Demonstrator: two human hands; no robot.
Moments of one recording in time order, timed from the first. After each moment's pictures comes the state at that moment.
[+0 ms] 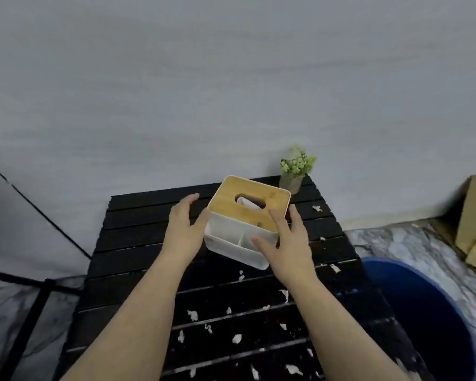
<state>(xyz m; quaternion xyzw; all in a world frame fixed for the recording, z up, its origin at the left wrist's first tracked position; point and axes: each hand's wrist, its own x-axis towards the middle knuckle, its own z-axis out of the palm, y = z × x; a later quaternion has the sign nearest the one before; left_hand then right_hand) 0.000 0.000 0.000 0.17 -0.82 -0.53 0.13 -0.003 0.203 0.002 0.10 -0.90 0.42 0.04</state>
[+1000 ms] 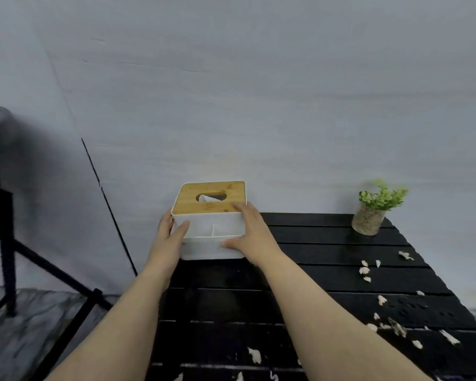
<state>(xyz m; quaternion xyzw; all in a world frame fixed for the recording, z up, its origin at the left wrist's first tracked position) 0.036 -0.145 -0.043 0.20 -0.68 -0.66 0.23 -0.059 0.017 -0.033 0.31 -0.81 0.49 -0.08</state>
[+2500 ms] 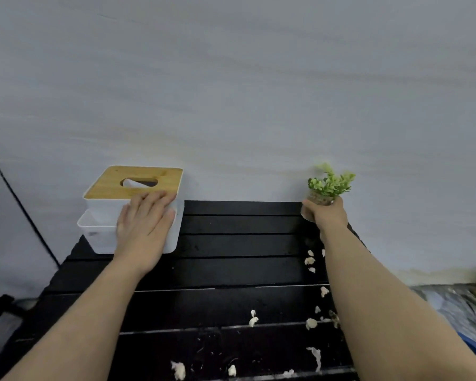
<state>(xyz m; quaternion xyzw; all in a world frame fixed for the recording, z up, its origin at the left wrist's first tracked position) -0.027 -0.087 -0.058 0.14 -0.93 -0.22 0.27 -0.217 0.213 -0.065 -0.14 -0.81 0.56 0.07</state>
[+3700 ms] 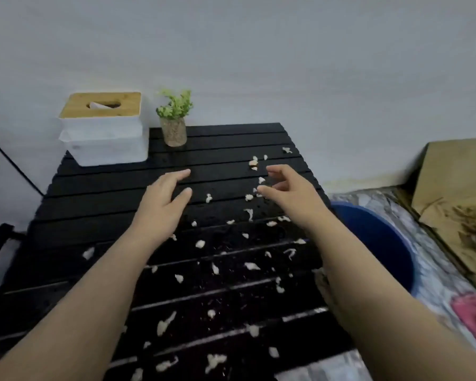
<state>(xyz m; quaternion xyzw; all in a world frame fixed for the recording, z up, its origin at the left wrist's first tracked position) 0.104 0.047 -0.036 0.05 -0.89 -0.43 0.13 0.043 0.283 -0.012 0.10 -0.87 0.48 -0.05</state>
